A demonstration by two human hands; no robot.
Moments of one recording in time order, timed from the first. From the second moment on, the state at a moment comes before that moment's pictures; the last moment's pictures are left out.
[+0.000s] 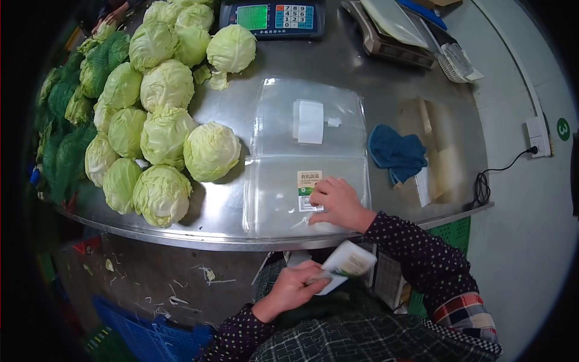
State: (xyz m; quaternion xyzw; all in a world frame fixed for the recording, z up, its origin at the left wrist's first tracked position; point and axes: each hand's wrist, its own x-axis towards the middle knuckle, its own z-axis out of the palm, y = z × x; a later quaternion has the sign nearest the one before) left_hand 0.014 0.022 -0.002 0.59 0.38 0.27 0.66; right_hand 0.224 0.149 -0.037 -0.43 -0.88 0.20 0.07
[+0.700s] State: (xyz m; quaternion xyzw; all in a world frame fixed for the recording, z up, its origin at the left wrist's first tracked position) left_hand 0.026 0.087 -0.021 0.68 0.50 0.40 0.37; right_hand 0.223 0.135 0.010 -0.45 -0.67 0.53 0.24
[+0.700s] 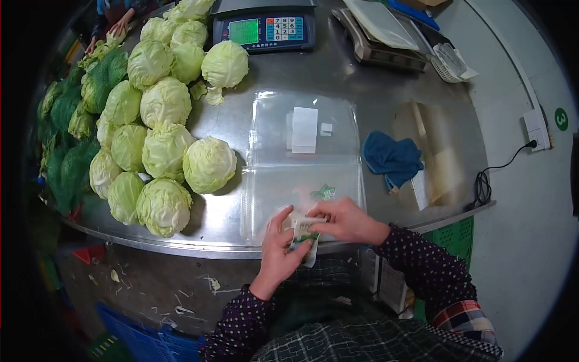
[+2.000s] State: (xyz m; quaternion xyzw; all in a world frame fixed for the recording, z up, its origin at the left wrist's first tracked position) left_hand -0.014 0.092 -0.041 0.54 0.63 0.41 0.39; right_hand 0.399 0.180 -0.038 -0.76 -0.65 -0.03 0.02
